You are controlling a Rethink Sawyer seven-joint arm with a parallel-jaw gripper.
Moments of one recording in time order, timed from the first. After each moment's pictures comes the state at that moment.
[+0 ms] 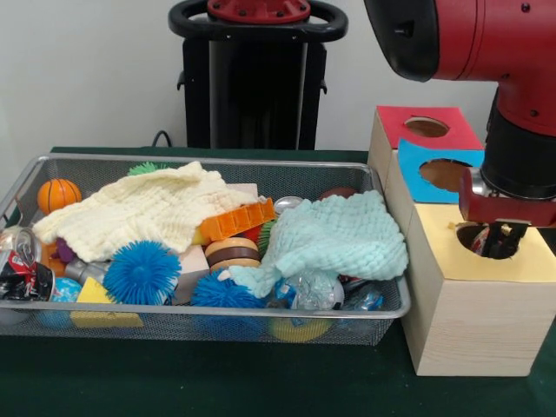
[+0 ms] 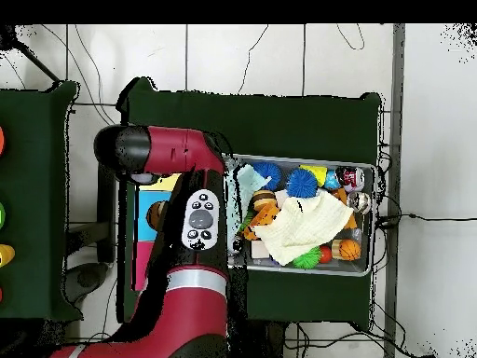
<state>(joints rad) 0.14 -0.31 -0.14 1.10 0.22 0.87 1.83</state>
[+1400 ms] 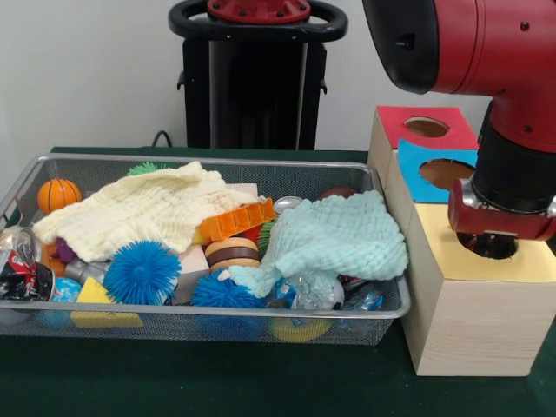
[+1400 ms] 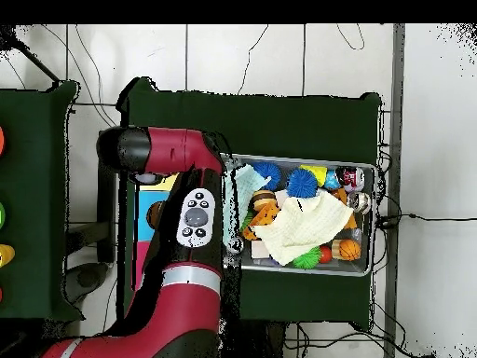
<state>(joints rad) 0.16 -0.27 -0.19 1.06 0.22 0.87 1.83</state>
